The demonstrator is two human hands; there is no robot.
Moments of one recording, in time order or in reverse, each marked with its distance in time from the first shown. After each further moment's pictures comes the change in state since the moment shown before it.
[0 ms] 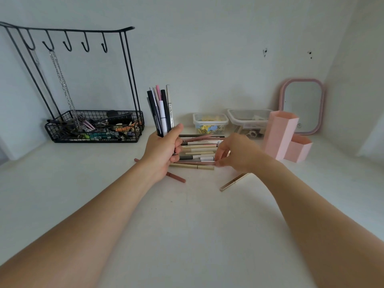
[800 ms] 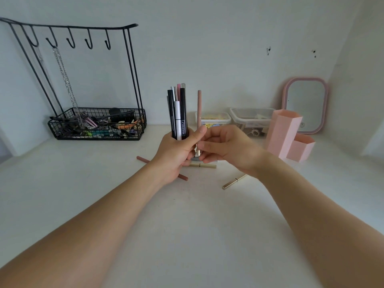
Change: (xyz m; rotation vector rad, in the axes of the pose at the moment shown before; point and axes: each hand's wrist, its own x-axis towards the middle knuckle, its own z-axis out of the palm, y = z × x) left_hand -0.021 0.000 0.017 0.056 -0.175 0.061; right_hand -0.014 -0.035 0.000 0.945 -0.149 -0.081
